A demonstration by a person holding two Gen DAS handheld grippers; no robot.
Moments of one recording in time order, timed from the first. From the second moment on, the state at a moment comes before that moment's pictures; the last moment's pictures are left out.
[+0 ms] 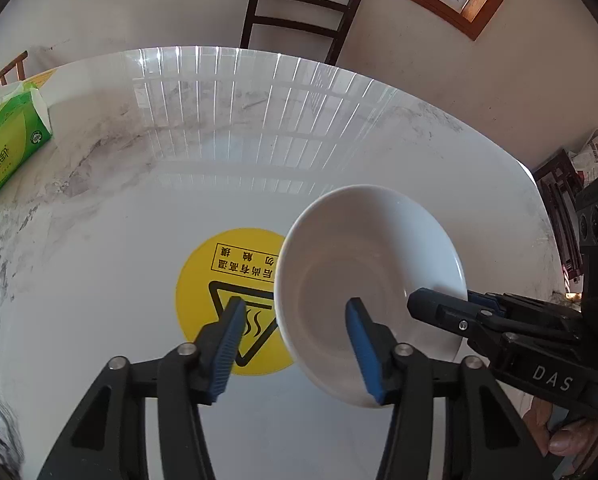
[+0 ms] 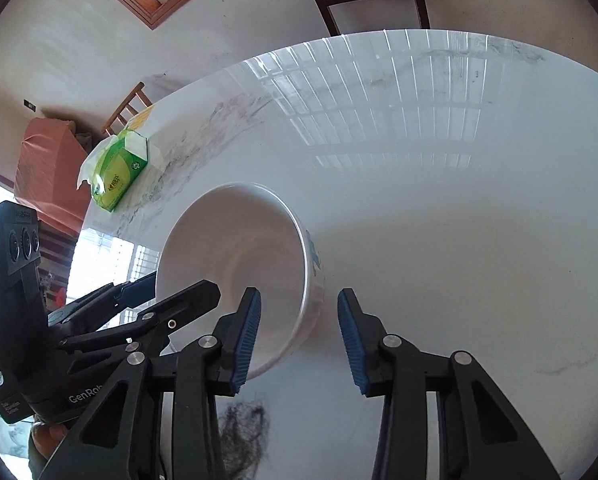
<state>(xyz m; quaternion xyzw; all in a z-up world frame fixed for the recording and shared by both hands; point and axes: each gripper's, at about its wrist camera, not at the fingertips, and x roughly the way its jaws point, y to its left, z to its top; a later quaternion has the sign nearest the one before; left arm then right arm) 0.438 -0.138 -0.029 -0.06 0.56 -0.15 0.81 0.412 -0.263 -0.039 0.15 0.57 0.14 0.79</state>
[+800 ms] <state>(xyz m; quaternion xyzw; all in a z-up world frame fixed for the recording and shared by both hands) 0.357 -0.134 0.035 -0.08 0.52 -0.17 0.84 0.331 -0.276 0.018 0.18 0.54 0.17 0.80</state>
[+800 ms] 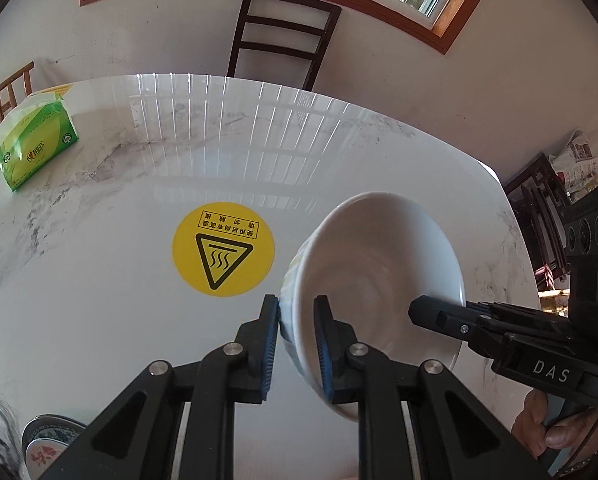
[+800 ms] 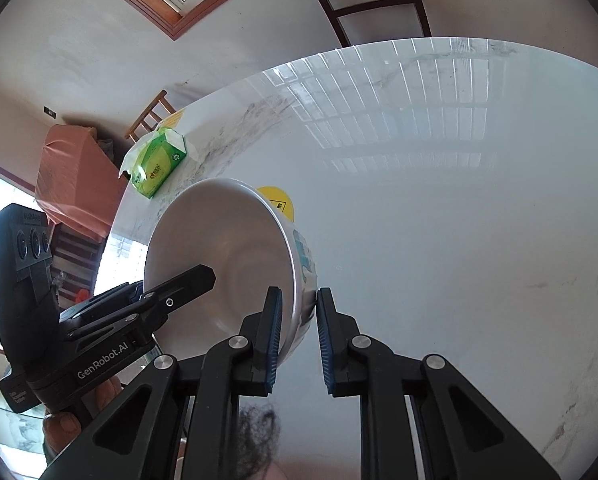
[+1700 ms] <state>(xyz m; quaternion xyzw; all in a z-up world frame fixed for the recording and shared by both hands) 0.176 -0.117 0.091 -0.05 0.48 -0.22 0.85 0.163 -0.251 0.070 0.16 0.53 0.20 0.81</state>
